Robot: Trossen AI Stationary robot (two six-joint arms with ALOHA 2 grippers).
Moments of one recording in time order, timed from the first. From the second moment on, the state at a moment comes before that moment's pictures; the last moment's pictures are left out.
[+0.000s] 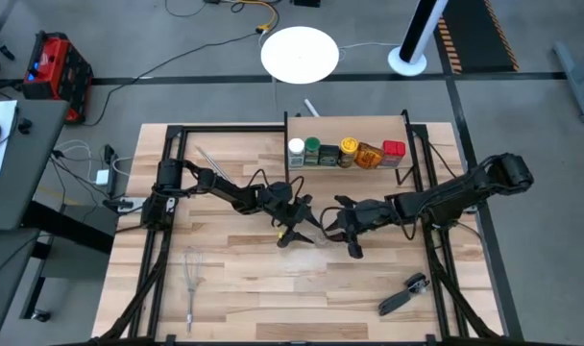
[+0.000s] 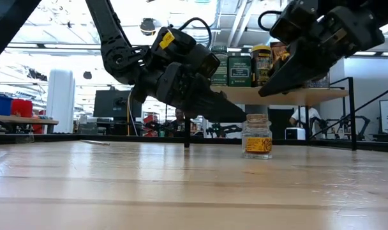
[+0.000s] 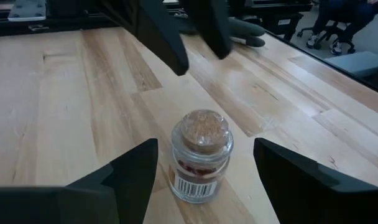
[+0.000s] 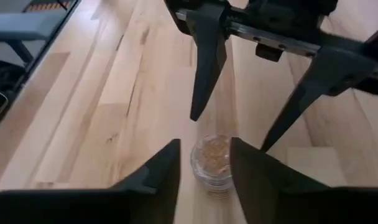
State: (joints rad) left arm 0.08 2.05 0.97 0.72 0.52 0.16; right arm 0.18 1.34 0.54 0.23 0.01 0.15
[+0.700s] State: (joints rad) left arm 0.09 2.05 0.97 0.66 0.45 0.20; right arm 0.20 1.48 0.54 0.33 0.09 0.08
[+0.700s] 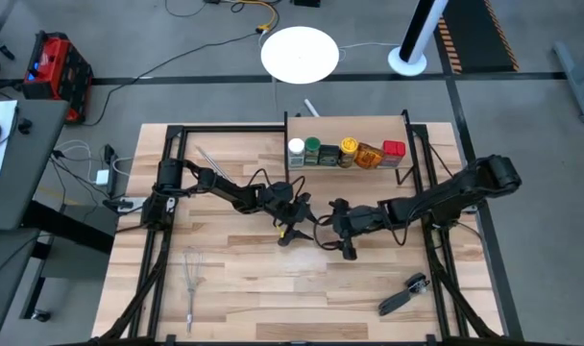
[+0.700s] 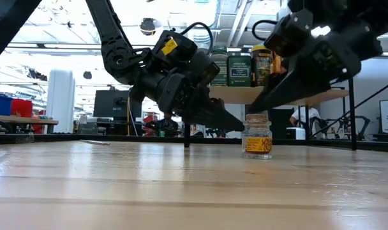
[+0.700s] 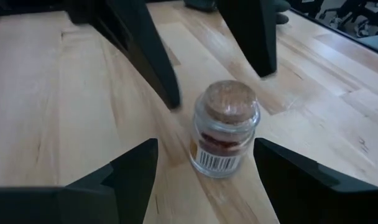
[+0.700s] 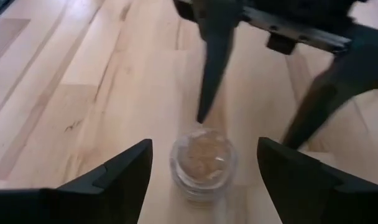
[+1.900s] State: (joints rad) left arm 0.10 2.05 0.97 0.64 0.47 0.19; right arm 0.19 1.66 0.58 0.40 0.08 0.09
